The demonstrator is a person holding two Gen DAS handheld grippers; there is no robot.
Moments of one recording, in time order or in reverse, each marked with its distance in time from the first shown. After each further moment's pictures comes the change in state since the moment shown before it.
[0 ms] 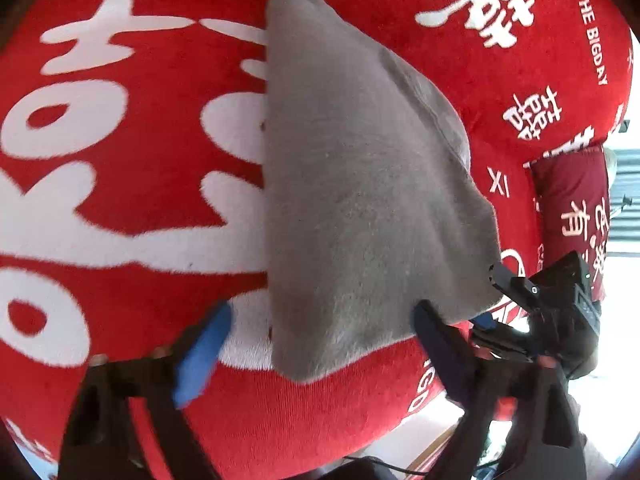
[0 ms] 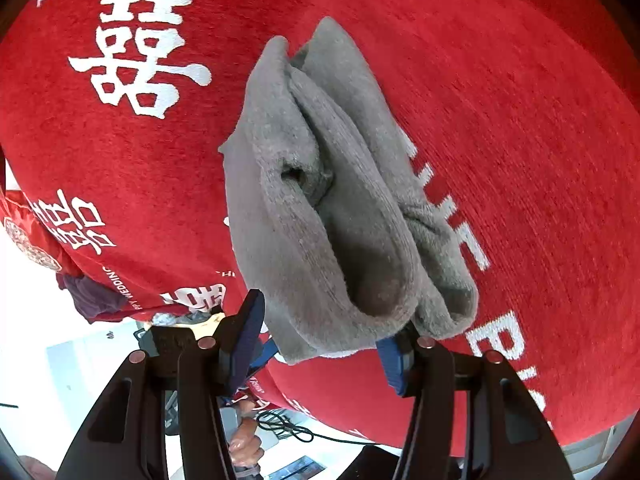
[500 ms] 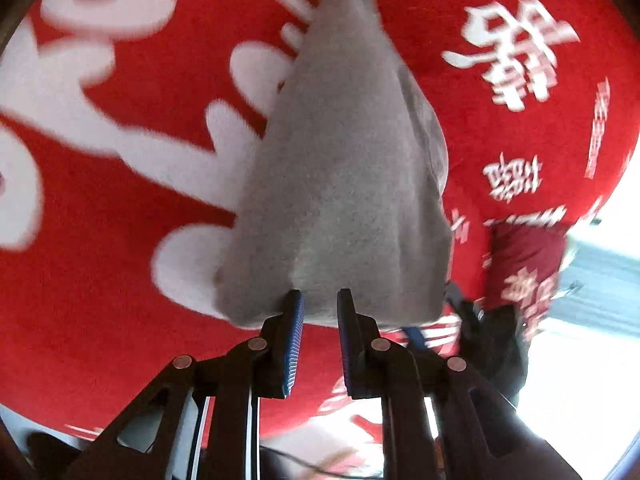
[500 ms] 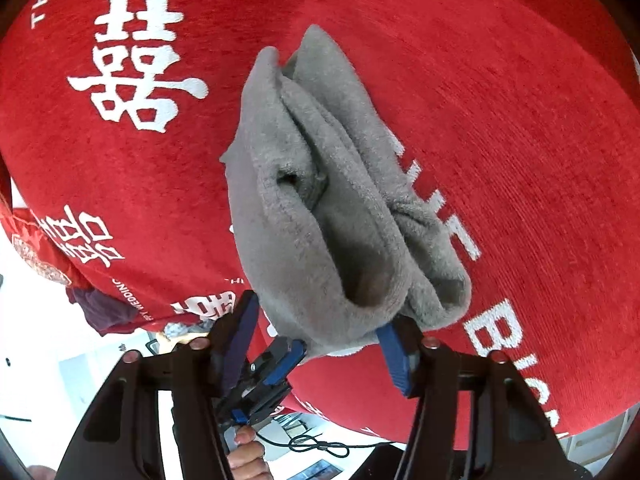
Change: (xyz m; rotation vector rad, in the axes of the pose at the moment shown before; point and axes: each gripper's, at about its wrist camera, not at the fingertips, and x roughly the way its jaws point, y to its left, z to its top) left arm -0.019 0.013 -0.033 -0.269 -0.044 -0.170; right arm -0.002 -0.006 -0.003 0.063 -0.005 0.050
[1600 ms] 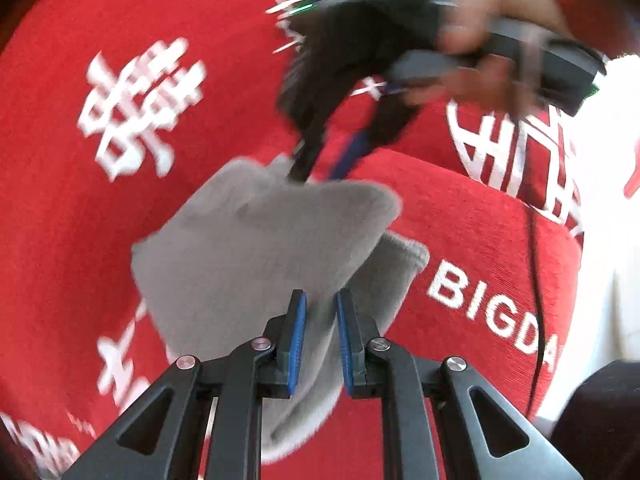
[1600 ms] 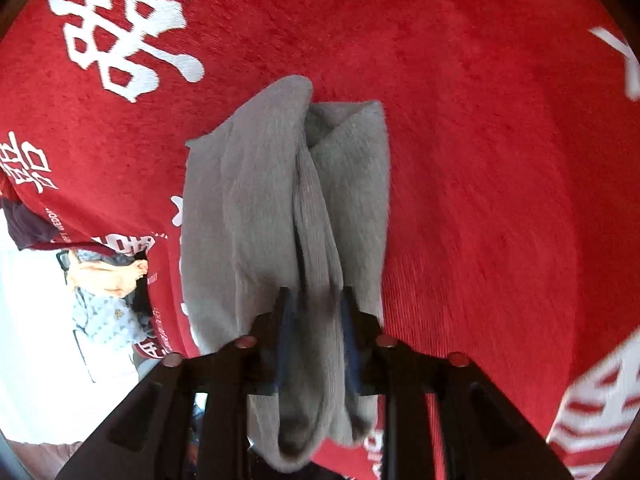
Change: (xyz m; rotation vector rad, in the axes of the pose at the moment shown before) left arm 0.061 -0.146 -0.111 1.347 -0.212 0.560; right arm 0.004 0.048 0.093 -0.337 0.159 -0.307
